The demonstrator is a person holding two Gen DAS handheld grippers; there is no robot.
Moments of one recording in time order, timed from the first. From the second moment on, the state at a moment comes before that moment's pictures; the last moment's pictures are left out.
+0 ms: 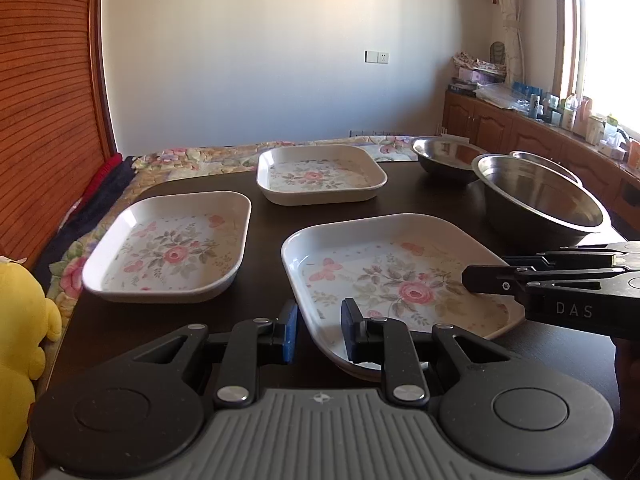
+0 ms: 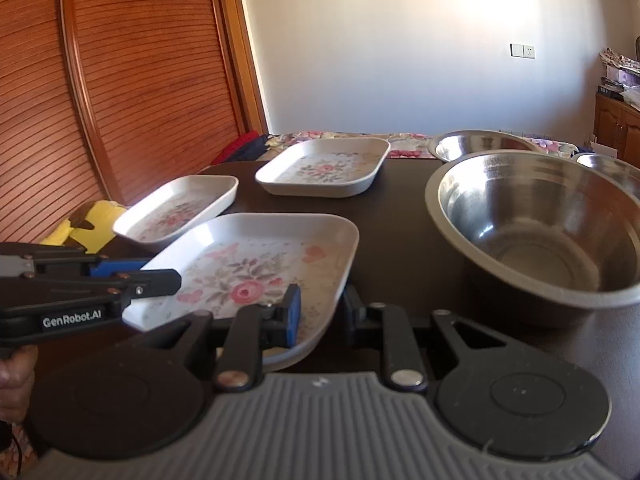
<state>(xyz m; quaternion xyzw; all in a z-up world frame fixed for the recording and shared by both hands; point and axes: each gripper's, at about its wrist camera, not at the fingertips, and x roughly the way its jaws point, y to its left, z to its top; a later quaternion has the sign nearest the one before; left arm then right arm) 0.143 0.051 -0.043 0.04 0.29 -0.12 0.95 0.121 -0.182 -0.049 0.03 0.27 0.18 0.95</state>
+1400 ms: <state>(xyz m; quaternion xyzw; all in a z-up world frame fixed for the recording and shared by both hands) 0.059 0.075 -0.063 0.04 0.30 -0.08 0.95 0.035 -0.152 -0.067 0.01 0.27 0.21 0.94</state>
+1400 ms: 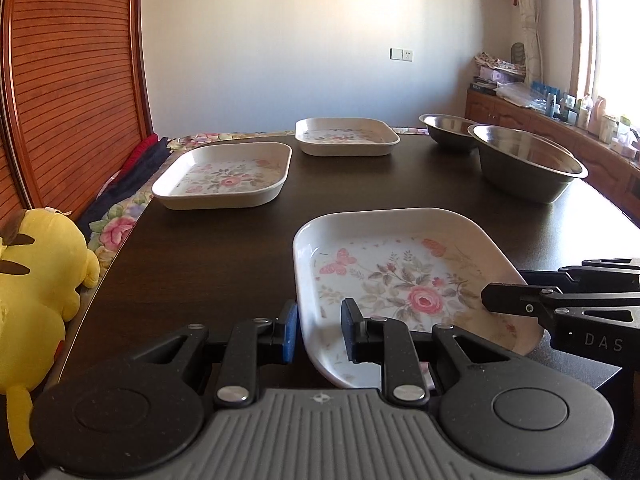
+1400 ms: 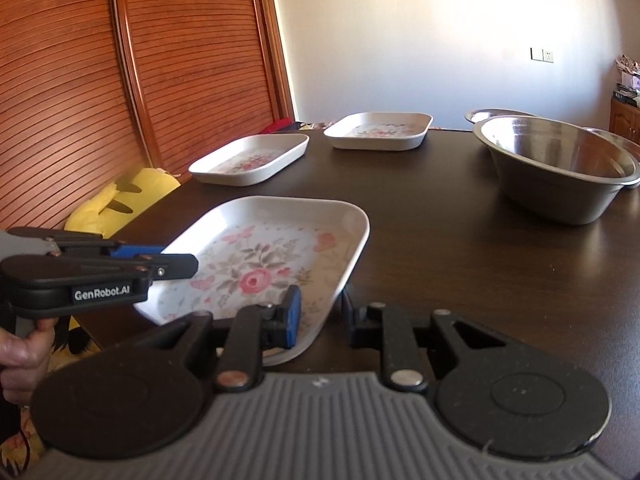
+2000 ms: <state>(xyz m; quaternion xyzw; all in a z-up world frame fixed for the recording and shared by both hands) 0.060 0.095 -0.044 0.01 0.27 -0.05 0.96 0.044 -0.169 -0.046 0.02 0.24 0.19 0.95</state>
